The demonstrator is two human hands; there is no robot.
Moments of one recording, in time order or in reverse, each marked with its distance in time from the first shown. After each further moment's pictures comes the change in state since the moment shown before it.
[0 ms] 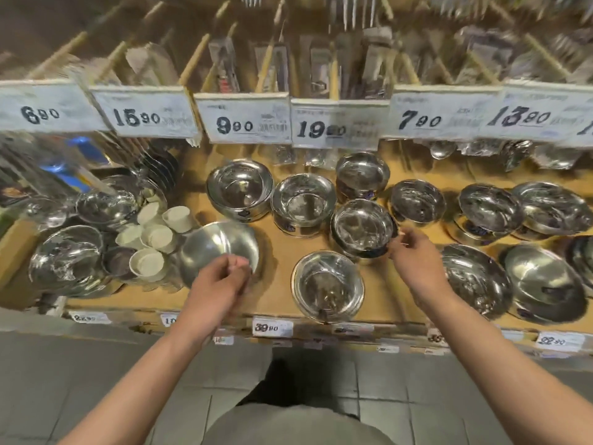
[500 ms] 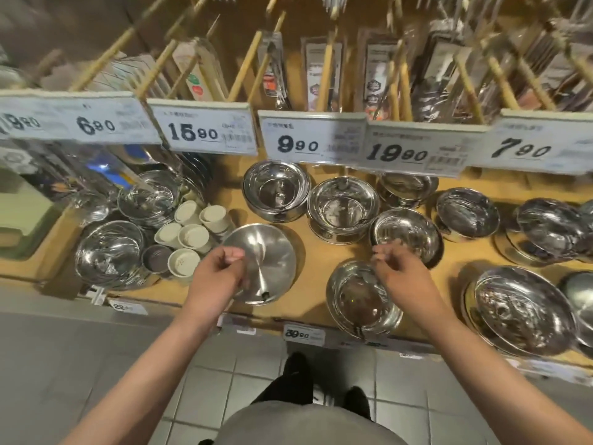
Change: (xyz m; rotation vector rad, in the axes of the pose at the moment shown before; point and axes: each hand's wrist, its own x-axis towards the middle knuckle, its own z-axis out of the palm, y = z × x) left_hand 0.026 0.001 -0.044 -0.014 0.227 -0.043; right_hand -0.013 -0.013 0.061 -0.178 -0.305 -0.116
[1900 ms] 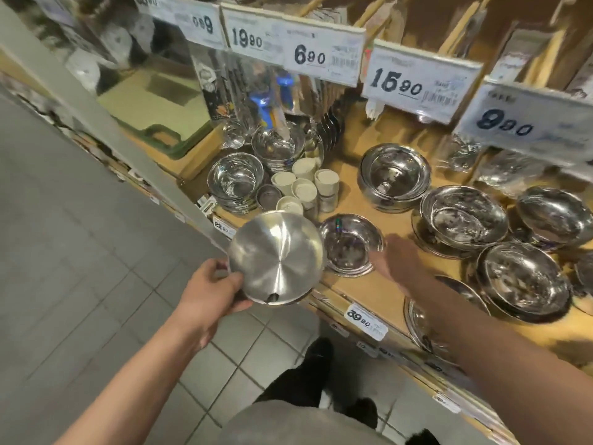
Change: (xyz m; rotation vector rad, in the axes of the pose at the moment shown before) left_hand -0.108 -0.054 -0.100 -0.311 0.358 -0.363; right_hand 0.035 -0.067 0.133 -0.496 -0.390 -0.078
